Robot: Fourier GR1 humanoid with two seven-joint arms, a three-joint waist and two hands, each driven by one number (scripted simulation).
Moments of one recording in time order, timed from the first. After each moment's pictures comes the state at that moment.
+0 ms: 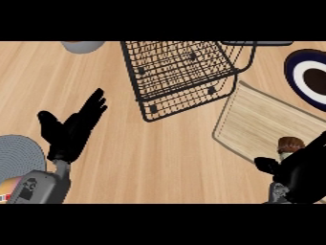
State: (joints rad) left arm -0.19 0.26 -0.23 -1.47 0.29 0.10 0.19; right arm 0.02 0.00 0.11 -1.74 1.52 -0.24 1.24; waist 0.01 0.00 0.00
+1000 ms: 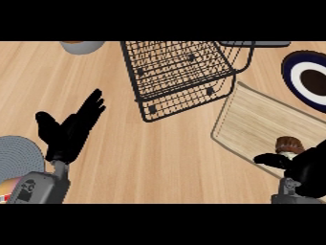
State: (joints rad) left arm -0.17 0.24 -0.19 -1.48 0.26 0.07 0.20; right arm -0.01 0.00 -0.06 -1.61 1.38 -0.37 1.14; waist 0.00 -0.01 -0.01
